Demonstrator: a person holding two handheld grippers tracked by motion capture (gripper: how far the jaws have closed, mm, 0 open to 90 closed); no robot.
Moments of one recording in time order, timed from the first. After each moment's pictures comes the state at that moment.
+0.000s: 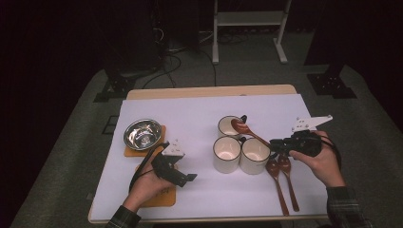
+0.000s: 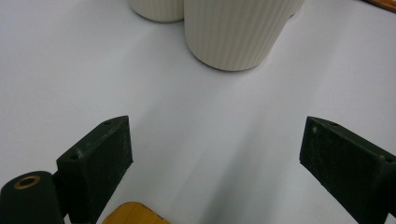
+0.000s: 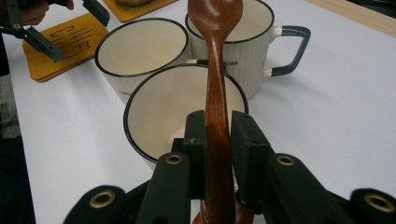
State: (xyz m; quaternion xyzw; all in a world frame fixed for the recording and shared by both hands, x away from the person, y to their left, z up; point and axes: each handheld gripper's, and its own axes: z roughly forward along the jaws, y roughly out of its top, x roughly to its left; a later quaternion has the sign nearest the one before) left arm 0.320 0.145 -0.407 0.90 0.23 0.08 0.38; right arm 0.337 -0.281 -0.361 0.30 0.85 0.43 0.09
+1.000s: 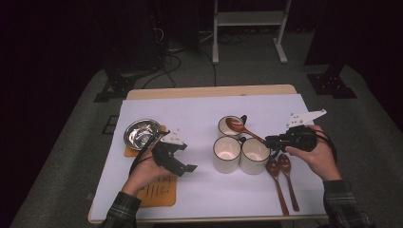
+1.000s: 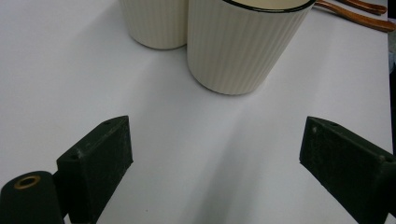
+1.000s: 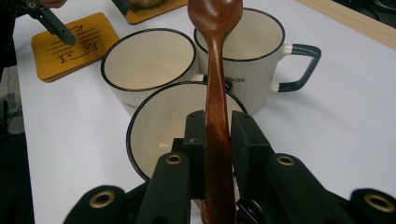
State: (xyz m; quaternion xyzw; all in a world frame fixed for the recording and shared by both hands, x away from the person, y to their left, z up) left arm 0.348 0.145 -0.393 0.90 0.19 0.05 0.39; right arm 0.348 -0.270 -0.353 0.27 0.86 0.43 0.08
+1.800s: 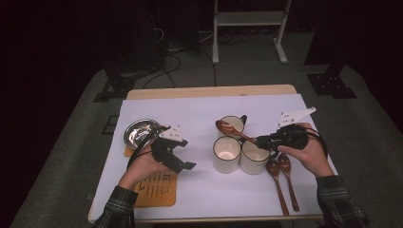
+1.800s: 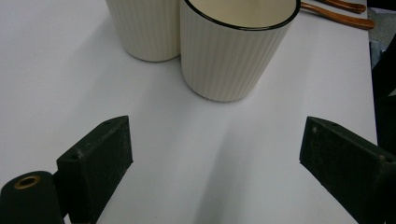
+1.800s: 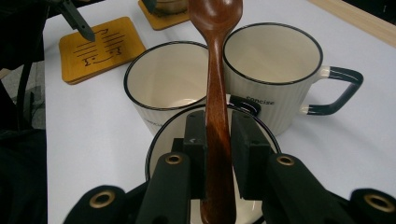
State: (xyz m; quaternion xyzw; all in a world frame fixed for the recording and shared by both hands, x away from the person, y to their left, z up) left arm 0.356 0.146 -0.377 0.91 0.16 0.04 0.39; right arm 0.356 -0.249 -0.353 0.23 0.87 0.44 0.06
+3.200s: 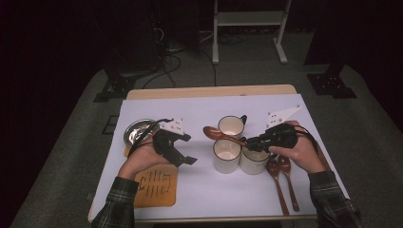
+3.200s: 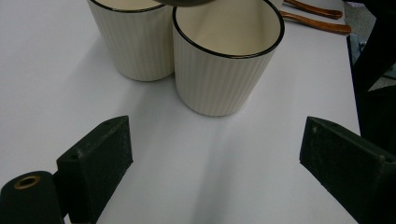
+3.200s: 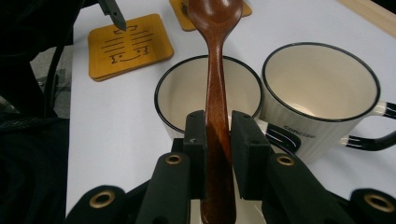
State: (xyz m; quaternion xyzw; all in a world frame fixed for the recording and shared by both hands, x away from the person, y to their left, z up) left arm 0.370 0.140 -0.362 0.91 0.12 0.02 0.40; right arm 0.359 -0.221 -0.347 0.17 0.88 0.44 0.03
